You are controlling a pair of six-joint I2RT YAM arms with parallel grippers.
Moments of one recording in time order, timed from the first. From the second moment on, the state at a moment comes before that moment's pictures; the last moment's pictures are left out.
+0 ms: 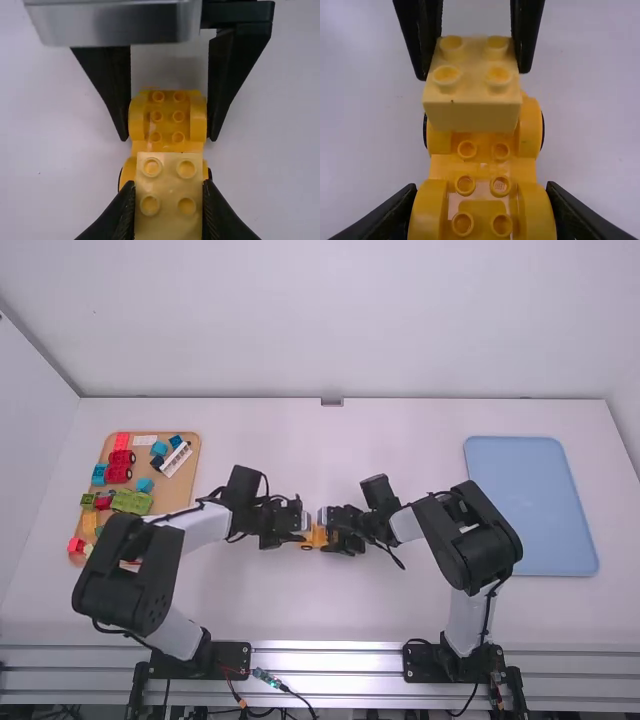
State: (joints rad) left arm -0.22 1.65 0.70 -0.20 0.73 1.17; right arm 0.46 1.98 0.74 0.21 -0.81 -0.97
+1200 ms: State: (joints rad) left arm -0.27 1.65 0.65 -0.07 0.65 1.10; right arm 0.46 1.98 0.74 0.20 -0.81 -0.97
